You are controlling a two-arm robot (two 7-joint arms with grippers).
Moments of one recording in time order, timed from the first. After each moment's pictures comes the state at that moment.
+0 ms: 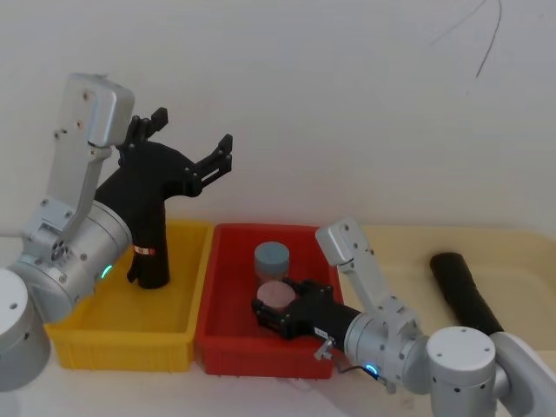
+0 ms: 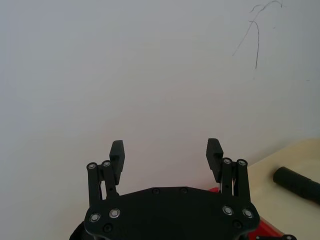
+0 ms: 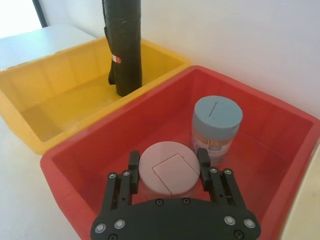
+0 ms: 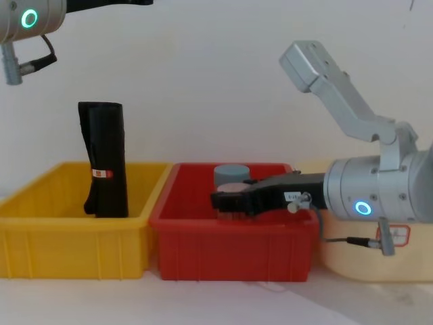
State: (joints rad) left arm -0.39 0.32 0.32 -1.80 -0.28 0.20 -0.12; right arm 0.51 0.21 -0.53 -1.30 0.25 0.30 0.37
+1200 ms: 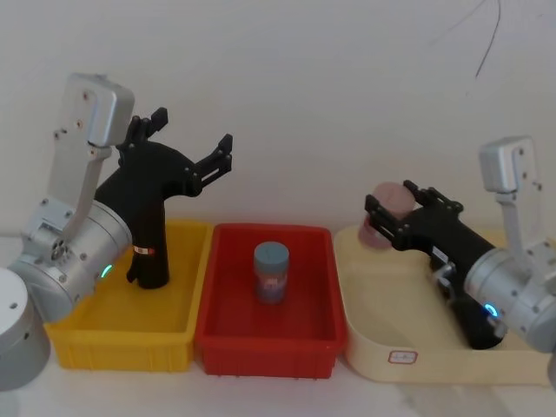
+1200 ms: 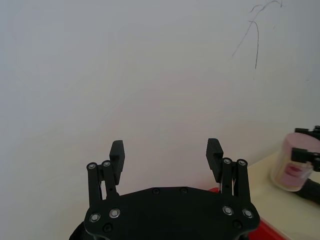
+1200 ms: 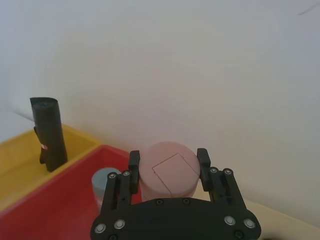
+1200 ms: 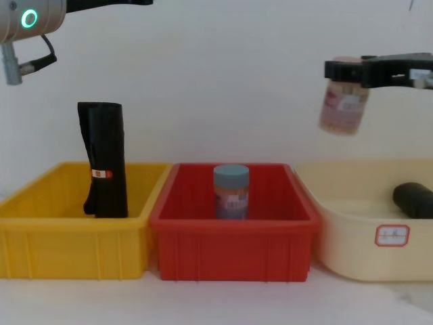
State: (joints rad) left arm -0.39 0.32 0.32 -1.80 -0.28 0.20 -0.12; right arm 0.40 0.33 -0.28 -1.59 0.32 0.25 0.29
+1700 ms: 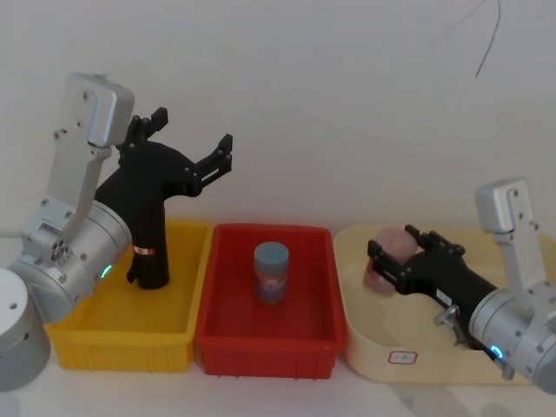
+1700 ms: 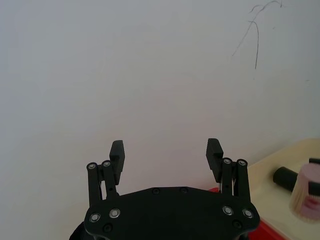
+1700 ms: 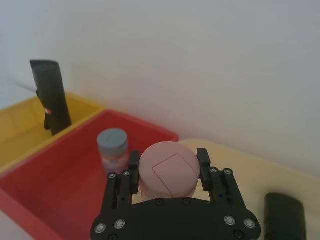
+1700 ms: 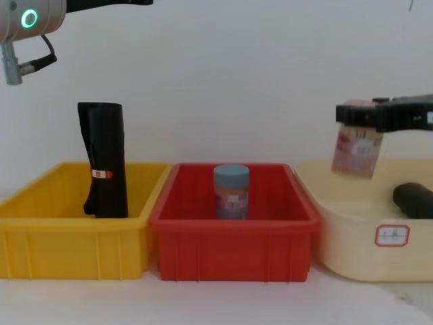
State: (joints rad) left arm -0.39 0.32 0.32 -1.80 -0.28 0.20 -0.12; right arm 0.31 0.37 -0.27 -1.64 0.33 0.30 0.28
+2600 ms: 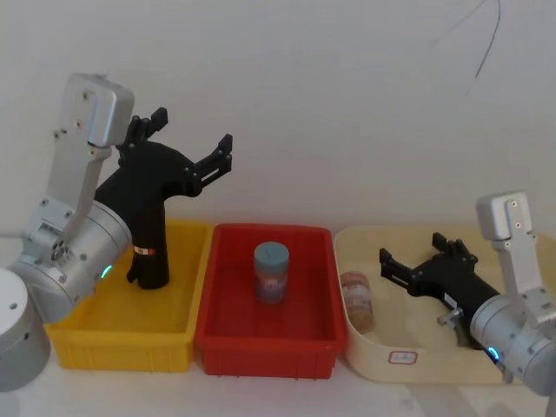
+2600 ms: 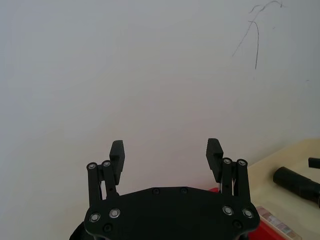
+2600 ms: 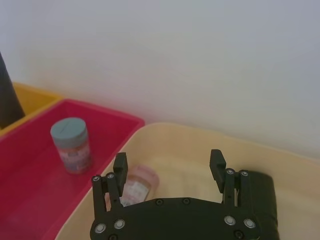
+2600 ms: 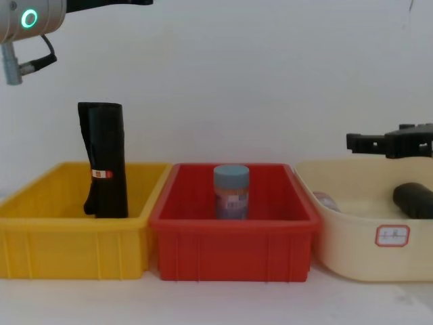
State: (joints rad) left arm -0.39 0.32 0.32 -1.80 -0.28 0.20 -0.12; right arm 0.32 0.32 -0.26 -1.54 0.27 0.28 0.19
